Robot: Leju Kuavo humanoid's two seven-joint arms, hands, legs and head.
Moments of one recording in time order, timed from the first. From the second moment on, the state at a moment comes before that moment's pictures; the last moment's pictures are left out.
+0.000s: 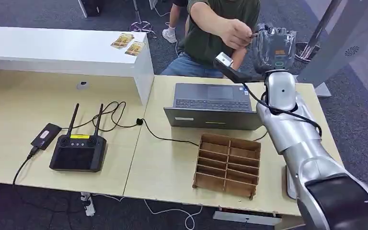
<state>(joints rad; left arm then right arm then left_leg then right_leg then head) -0.15 -0.10 -1.39 -0.12 1.45 0.13 -0.01 -0.99 0.00 0.43 -0.72 1.57 -0.54 0.29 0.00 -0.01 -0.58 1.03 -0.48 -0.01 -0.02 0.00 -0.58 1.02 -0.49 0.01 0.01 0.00</state>
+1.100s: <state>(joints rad) -0.15 -0.10 -1.39 -0.12 1.47 0.13 -0.01 -0.99 0.01 0.42 -0.69 1.47 -0.51 0.25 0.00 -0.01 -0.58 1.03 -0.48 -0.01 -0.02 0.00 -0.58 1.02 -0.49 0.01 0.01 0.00</state>
